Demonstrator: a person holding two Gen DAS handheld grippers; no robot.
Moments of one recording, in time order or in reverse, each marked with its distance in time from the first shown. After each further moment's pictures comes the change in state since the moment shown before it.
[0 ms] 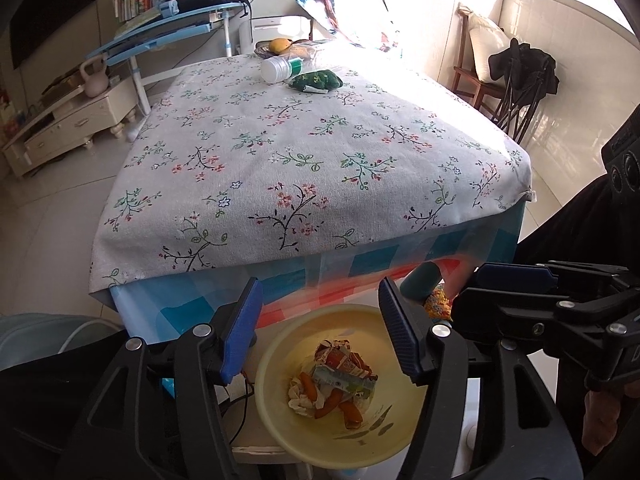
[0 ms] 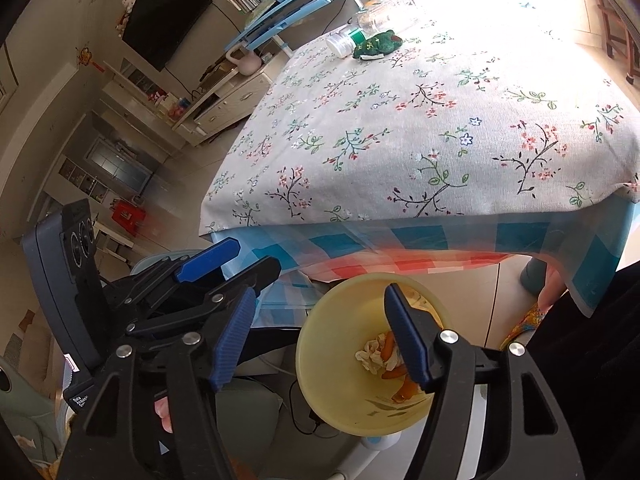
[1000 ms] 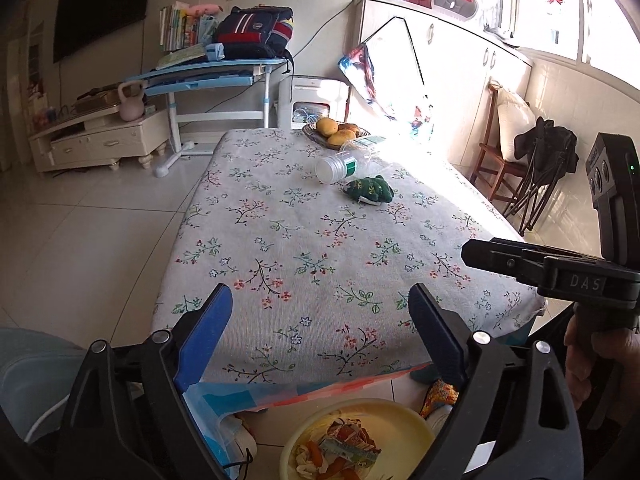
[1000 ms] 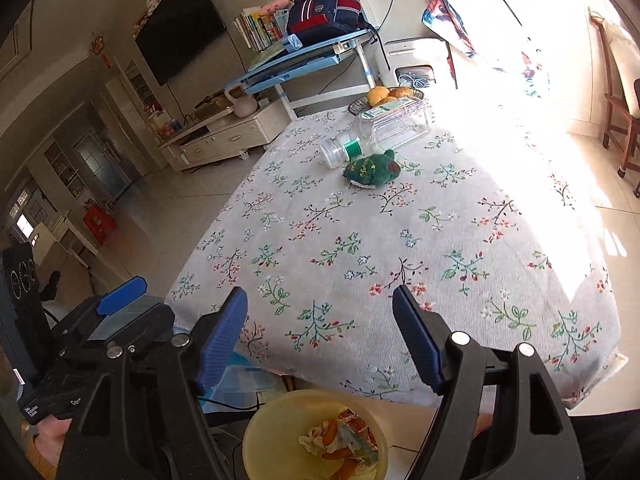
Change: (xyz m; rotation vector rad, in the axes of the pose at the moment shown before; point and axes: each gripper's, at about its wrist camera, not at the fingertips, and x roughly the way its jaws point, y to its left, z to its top) left arm -0.024 0.051 0.074 -0.117 -0.220 0.043; right arm -0.004 0.004 0.110 -0.181 -0.183 -0.133
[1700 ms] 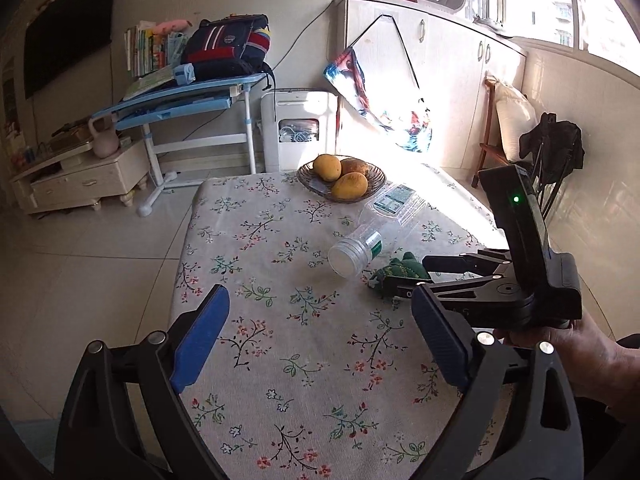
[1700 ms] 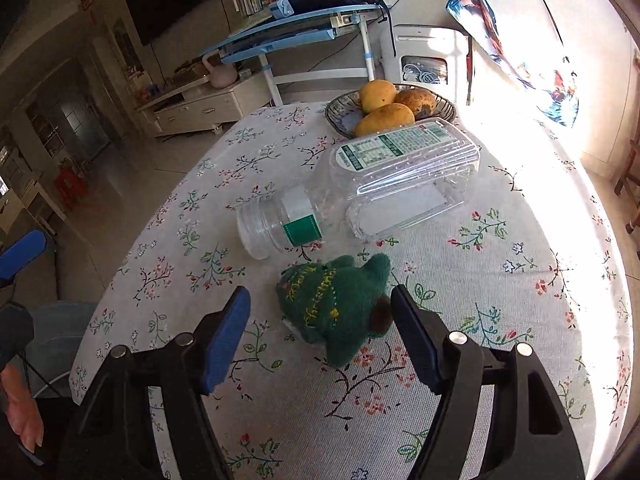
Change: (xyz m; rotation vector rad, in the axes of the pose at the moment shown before) left arm 0.110 0.017 0.117 0.097 -0.006 -0.027; right arm 0.143 -0.038 0.102 -0.110 0.112 -0.089
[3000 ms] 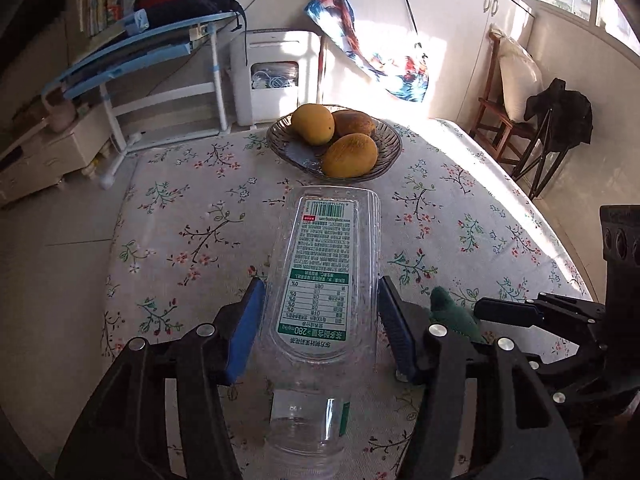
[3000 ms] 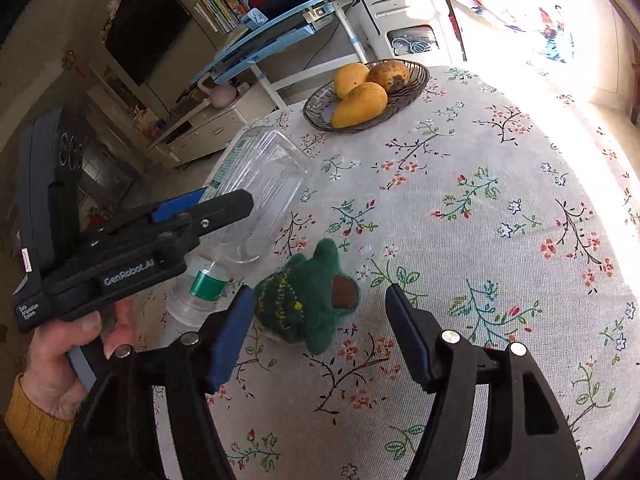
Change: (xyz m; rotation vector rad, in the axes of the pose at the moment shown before) left arm 0.139 0.005 0.040 0.012 0.216 -0.076; right arm -0.012 -0.034 -0.015 0.214 0.015 0.164
